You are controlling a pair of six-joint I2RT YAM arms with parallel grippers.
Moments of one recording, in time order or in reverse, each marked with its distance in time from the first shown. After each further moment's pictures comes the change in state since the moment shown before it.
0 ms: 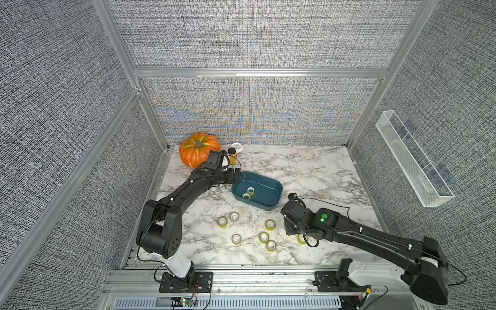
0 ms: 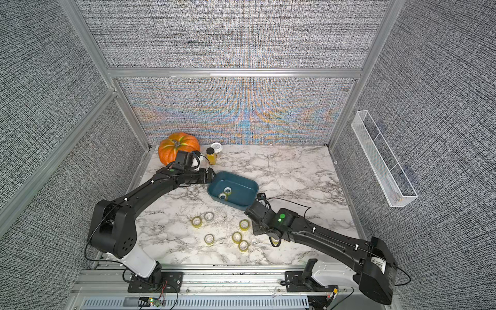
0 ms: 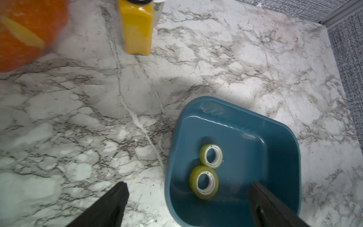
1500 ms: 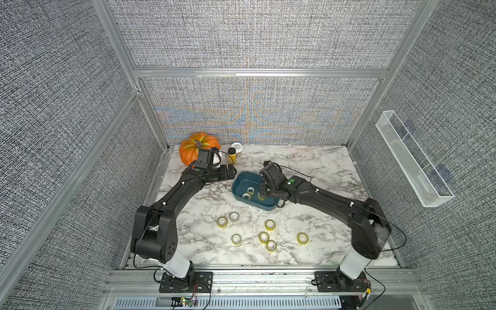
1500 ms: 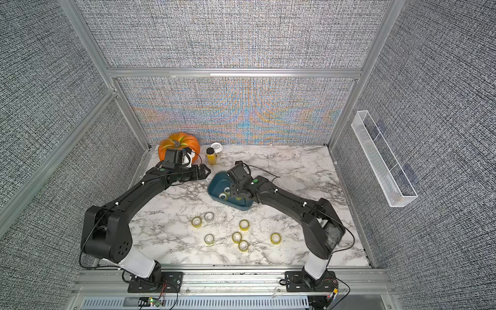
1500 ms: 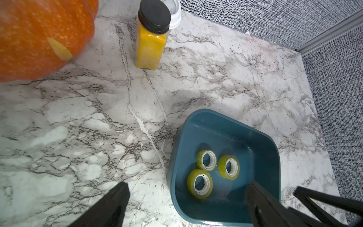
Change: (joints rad) left arm 0.050 -0.079 -0.029 0.031 0.092 -0.026; right arm -0.166 0.484 0.402 0.290 -0.079 -0.219
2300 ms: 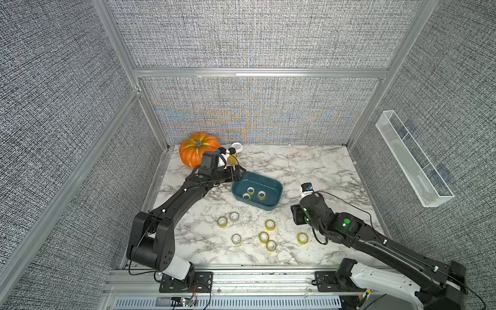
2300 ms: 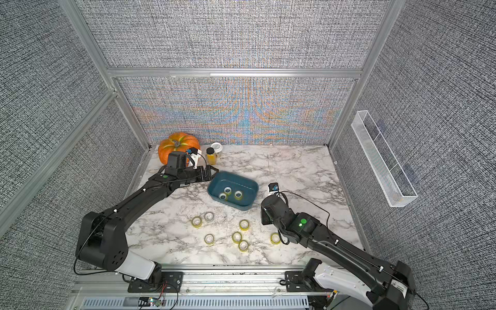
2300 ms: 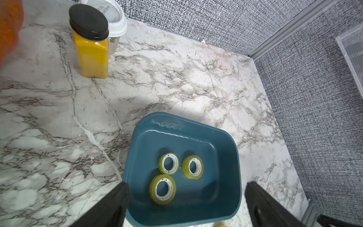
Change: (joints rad) left arm -0.089 -0.040 -0.055 0.134 0.071 -0.052; right arm 0.050 -0.682 -0.546 -0.095 0.137 0.061
